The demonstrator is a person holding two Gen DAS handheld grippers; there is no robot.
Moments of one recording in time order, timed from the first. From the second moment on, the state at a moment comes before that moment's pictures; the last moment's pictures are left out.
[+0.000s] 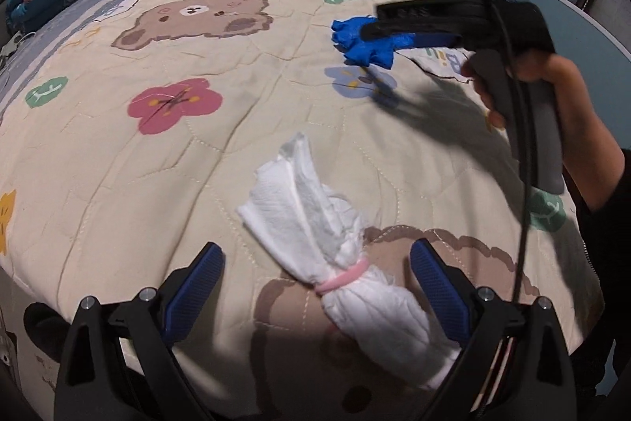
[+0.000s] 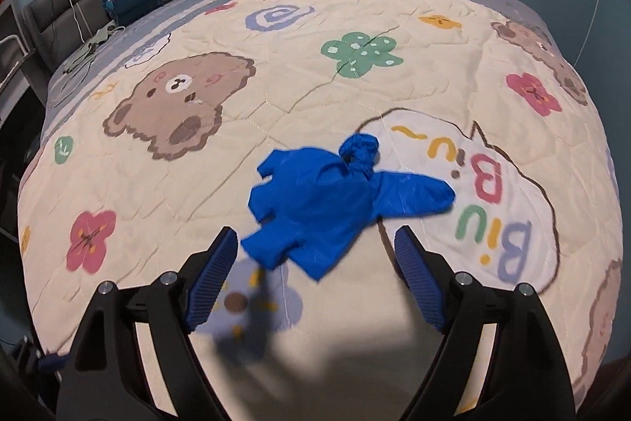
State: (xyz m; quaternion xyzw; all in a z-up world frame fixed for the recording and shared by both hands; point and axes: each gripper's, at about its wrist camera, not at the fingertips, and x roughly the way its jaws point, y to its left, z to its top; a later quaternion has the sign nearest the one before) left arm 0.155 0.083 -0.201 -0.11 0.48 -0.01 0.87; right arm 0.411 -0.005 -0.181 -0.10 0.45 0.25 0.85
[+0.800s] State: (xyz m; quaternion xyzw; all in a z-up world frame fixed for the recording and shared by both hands) left arm 0.150 0.086 -0.188 -0.13 0.45 -0.01 0.88; right arm 0.404 -0.009 -0.164 -0.10 0.44 0.26 0.85
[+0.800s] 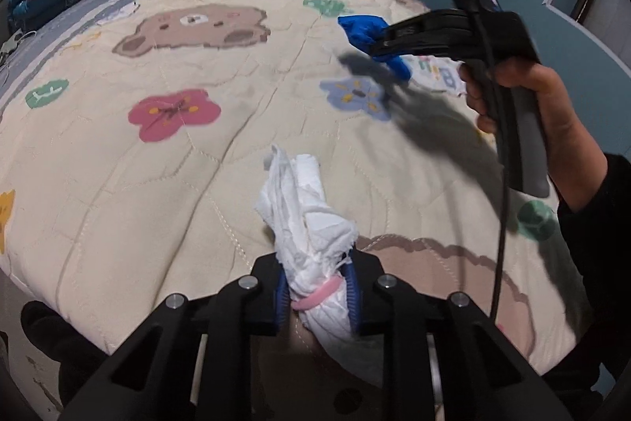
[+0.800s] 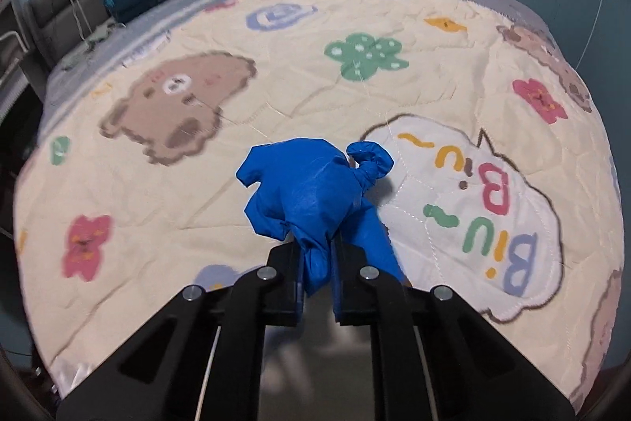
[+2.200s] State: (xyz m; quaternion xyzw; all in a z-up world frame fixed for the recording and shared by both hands) left arm 0.089 -0.030 0.016 -0.02 0.22 -0.12 0.97; right arm 0.141 -0.277 0.012 0.04 0.29 0.21 0.93
